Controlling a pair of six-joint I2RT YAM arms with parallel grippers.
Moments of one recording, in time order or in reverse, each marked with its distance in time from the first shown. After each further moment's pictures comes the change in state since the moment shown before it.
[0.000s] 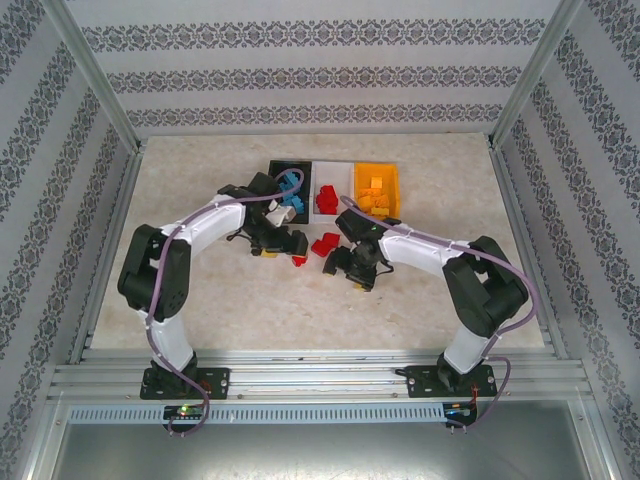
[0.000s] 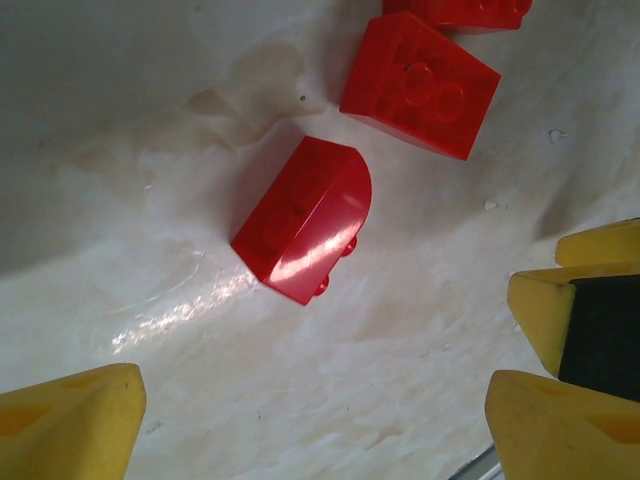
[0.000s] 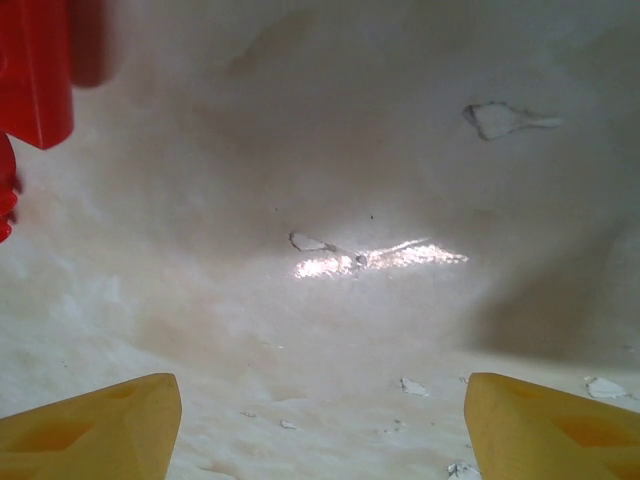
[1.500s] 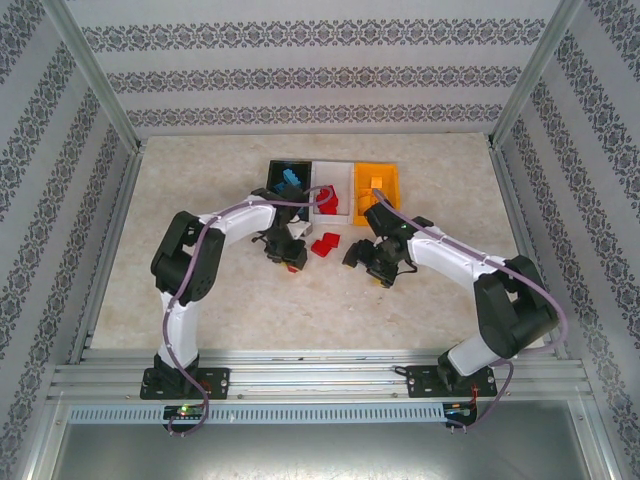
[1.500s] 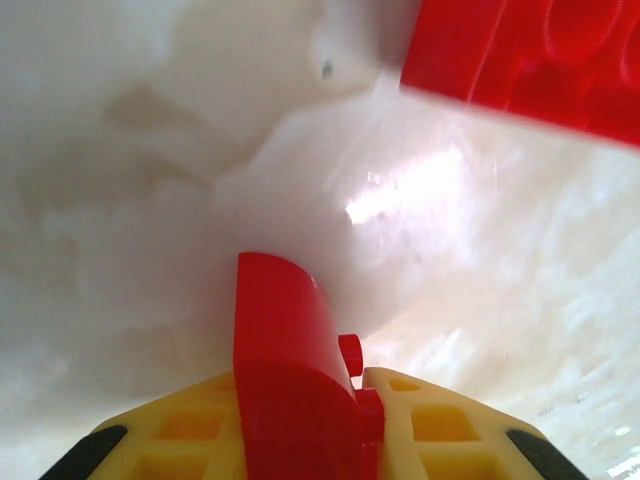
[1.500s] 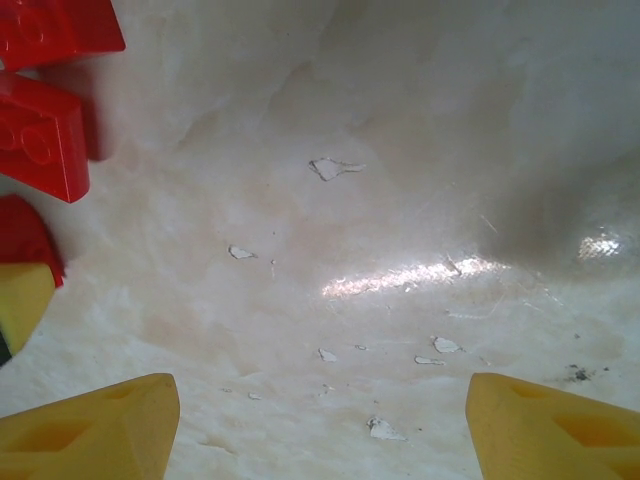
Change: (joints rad) left arm -0.101 0.182 0.092 -0.078 -0.147 0.079; right arm -0.131 -0.169 -0.098 -0.024 -0.016 -0.029
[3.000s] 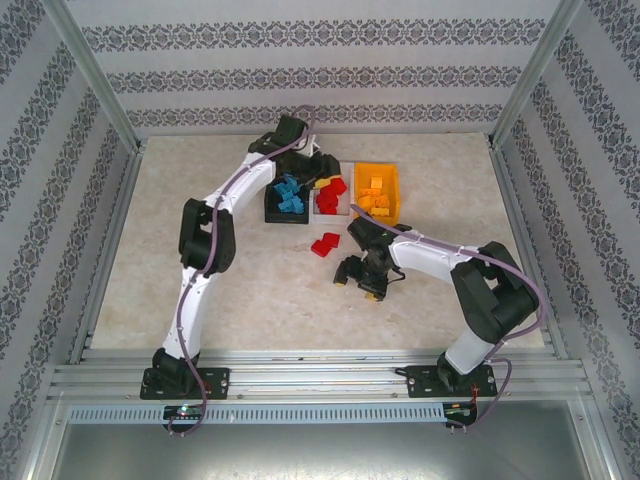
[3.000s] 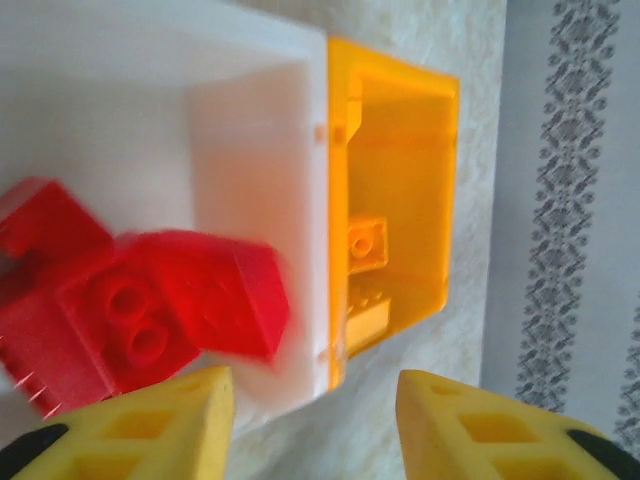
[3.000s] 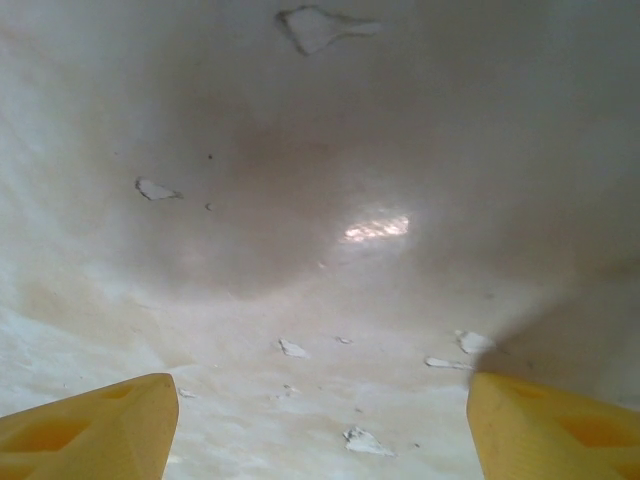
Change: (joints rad) left arm 0.129 0.410 0.850 0.234 0.336 -0.538; right arm 0.081 0.103 -0.014 -0.005 -0.020 -0.029
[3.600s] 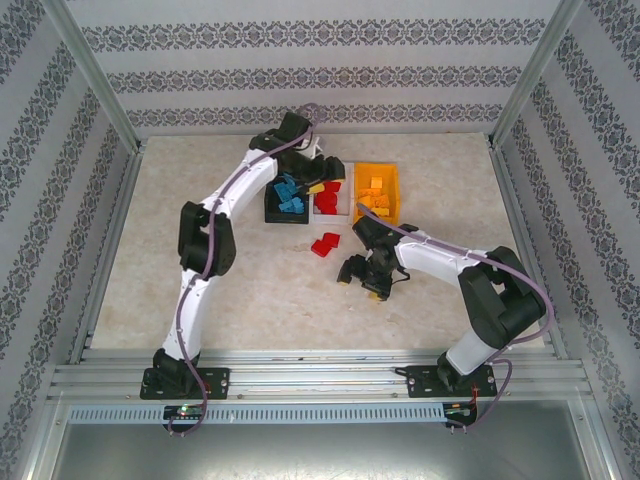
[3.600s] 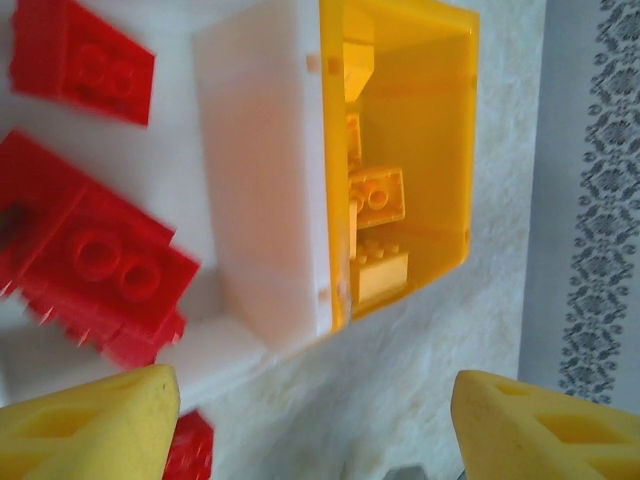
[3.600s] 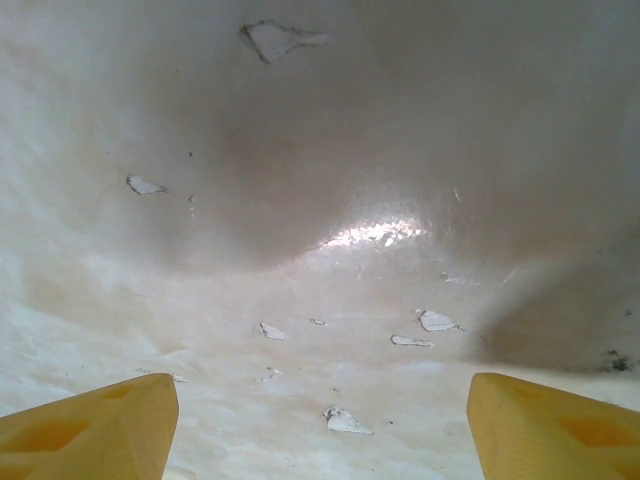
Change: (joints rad) left arm -0.026 -0.105 -0.042 -0.183 -0.079 0.117; right arm -0.015 -0.040 -0.017 -0.011 0.000 -0.003
